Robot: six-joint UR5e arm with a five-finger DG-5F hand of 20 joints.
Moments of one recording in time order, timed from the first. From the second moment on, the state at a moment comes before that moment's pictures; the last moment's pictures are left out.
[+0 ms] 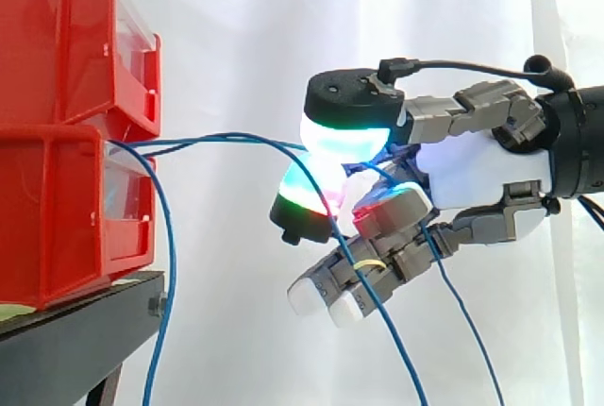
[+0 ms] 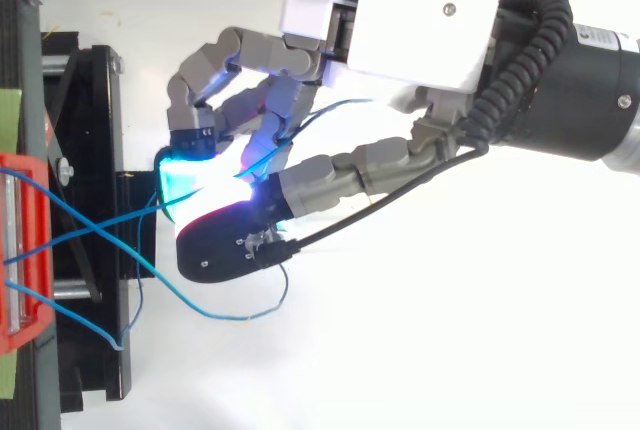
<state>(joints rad) 0.10 -2.28 -1.07 -3.04 -1.29 -0.22</state>
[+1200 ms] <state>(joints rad) 0.10 -2.28 -1.07 -3.04 -1.29 -0.23</state>
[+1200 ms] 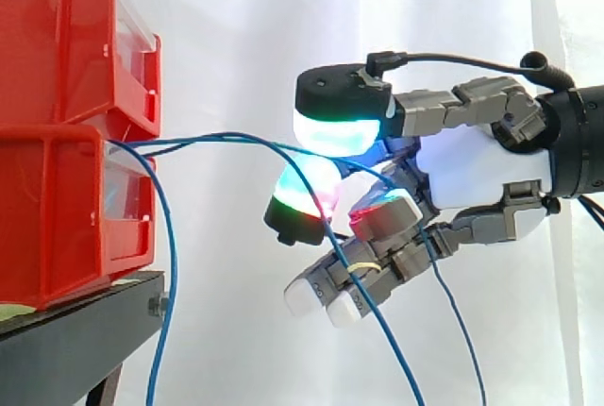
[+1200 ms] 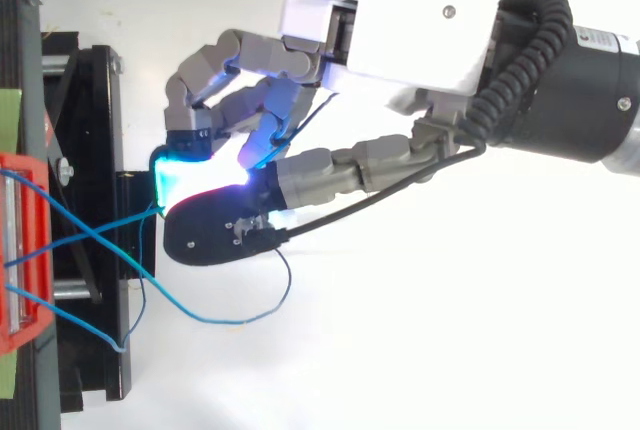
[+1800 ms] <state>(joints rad) 0.10 -2.28 -1.07 -3.04 -1.29 -0.23</state>
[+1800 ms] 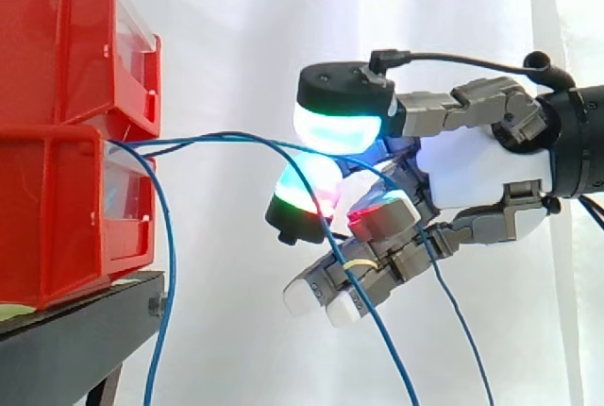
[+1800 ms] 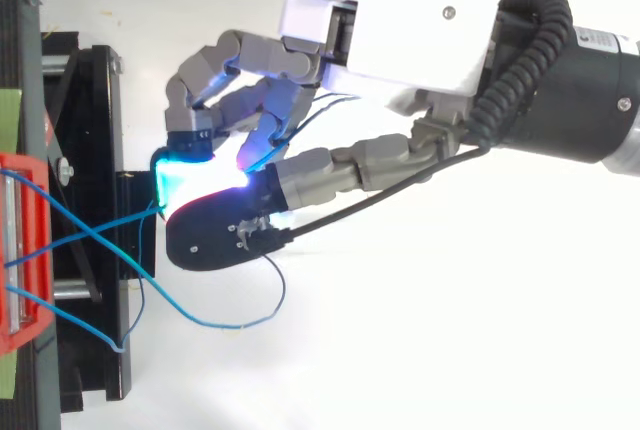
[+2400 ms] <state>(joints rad) 0.10 -2.28 -1.07 -3.04 -1.29 -0.22</state>
